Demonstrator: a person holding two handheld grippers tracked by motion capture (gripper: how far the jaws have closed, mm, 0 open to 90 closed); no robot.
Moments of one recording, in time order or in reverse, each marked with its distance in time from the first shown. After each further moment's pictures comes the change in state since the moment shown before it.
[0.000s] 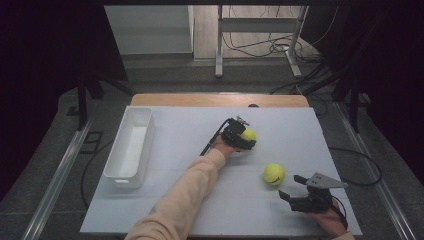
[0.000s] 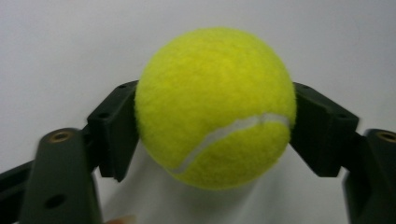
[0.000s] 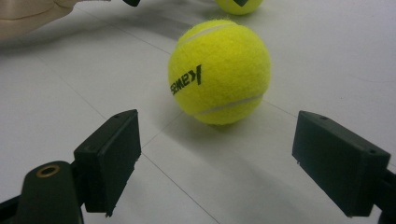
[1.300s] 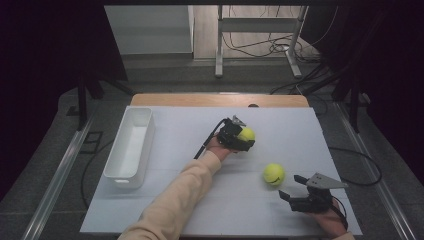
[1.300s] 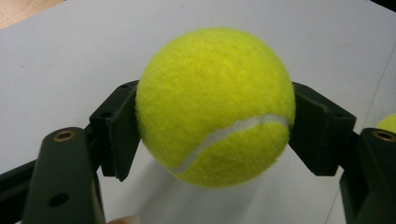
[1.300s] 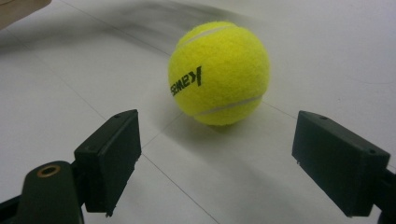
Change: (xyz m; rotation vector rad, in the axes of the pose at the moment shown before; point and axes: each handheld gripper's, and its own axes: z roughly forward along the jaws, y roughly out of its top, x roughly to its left) left arm -0.010 -0.006 -0.038 -0.080 -0.014 0.025; right arm 0.001 0.000 -0.001 -0.006 -0.003 -0.005
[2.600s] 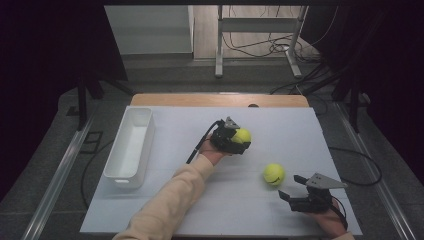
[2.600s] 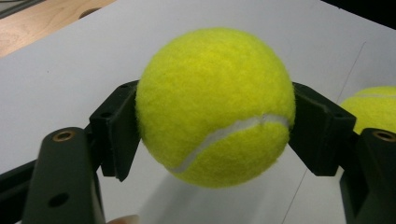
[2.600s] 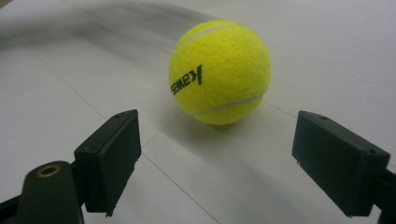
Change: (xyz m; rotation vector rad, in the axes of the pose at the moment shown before) left arm -0.006 -0.011 -0.033 -0.057 0.001 0.030; right arm 0.001 0.000 0.001 0.006 -0.003 -0.001
